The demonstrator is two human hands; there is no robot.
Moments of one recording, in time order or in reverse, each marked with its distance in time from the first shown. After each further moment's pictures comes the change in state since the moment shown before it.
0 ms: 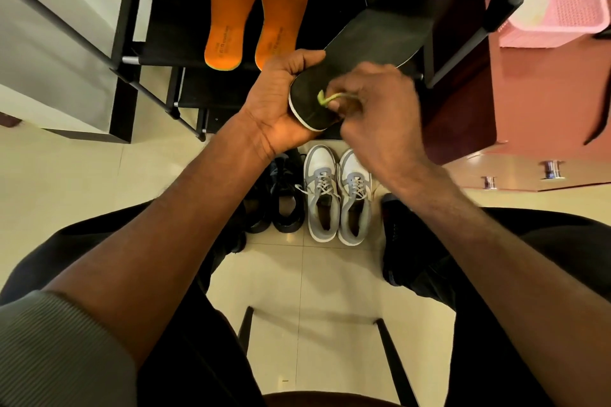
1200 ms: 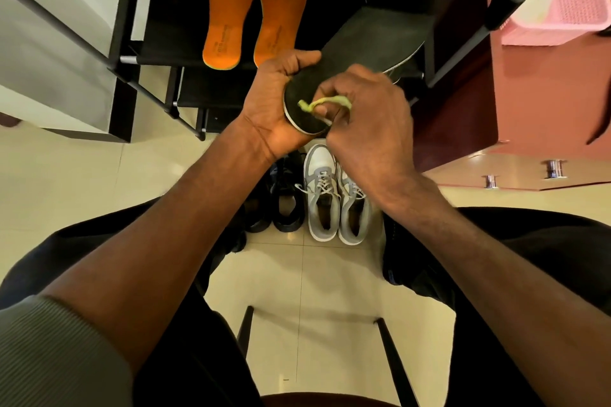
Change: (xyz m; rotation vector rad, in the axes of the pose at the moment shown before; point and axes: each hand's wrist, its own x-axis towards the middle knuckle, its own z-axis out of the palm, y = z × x) left_hand -0.010 -0.005 0.012 -0.015 0.001 0.065; right_hand -0.013 -0.023 0.000 0.009 -0.001 0.043
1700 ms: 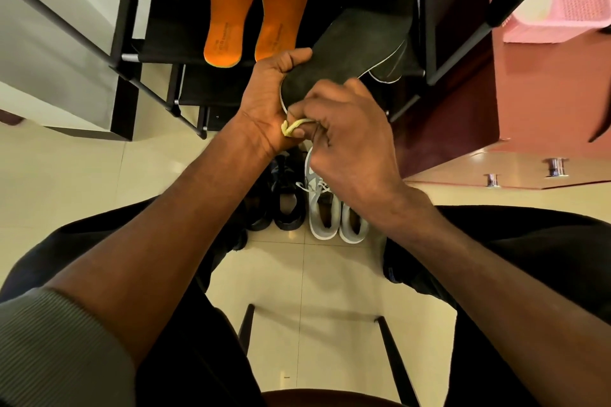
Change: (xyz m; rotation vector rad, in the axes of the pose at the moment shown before) left_hand -0.003 0.003 -0.001 0.034 0.135 0.080; right_hand -0.017 -0.007 0.009 0.081 -0.066 -0.219
